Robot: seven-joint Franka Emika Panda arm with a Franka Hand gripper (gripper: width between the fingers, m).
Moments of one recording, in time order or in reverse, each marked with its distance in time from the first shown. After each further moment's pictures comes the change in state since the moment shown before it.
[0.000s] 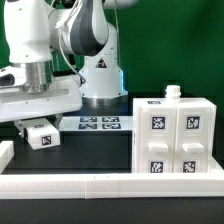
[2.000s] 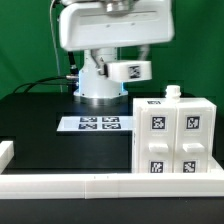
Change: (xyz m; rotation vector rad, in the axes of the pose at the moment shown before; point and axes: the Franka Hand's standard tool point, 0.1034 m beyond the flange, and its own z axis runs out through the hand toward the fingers) arm 0.194 -0.132 -0.160 0.023 0.087 0.100
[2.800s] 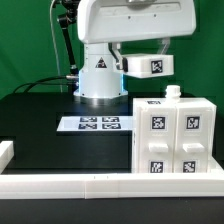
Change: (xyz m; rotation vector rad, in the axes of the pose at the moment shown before) arm 0.031 -0.014 -0.009 0.003 -0.009 -0.026
